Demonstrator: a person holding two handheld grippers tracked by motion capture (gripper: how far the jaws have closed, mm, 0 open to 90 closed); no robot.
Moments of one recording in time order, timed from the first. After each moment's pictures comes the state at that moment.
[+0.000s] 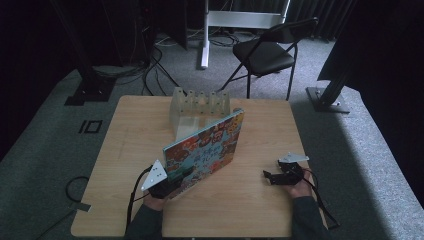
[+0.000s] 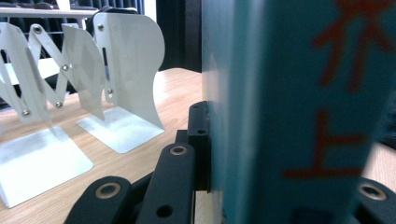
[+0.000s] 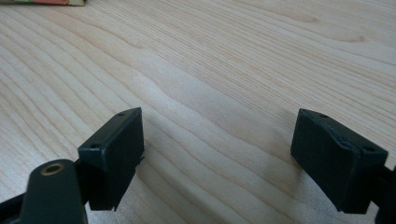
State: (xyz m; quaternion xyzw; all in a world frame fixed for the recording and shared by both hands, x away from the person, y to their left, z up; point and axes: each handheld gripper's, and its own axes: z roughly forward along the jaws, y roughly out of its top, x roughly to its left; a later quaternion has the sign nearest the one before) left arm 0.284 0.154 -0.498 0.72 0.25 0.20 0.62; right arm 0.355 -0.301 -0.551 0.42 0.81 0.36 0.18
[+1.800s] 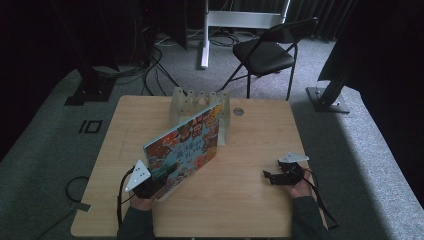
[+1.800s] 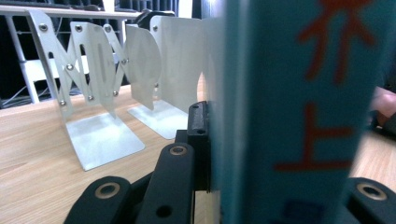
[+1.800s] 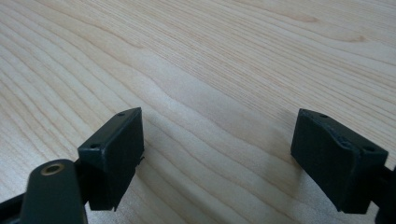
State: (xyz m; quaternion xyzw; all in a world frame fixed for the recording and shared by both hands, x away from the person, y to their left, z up) left arm 0.280 0.192 -0.498 0.70 0.30 0.24 0.61; right arm 0.355 -0.301 -0.551 0.42 0.81 0.36 0.19
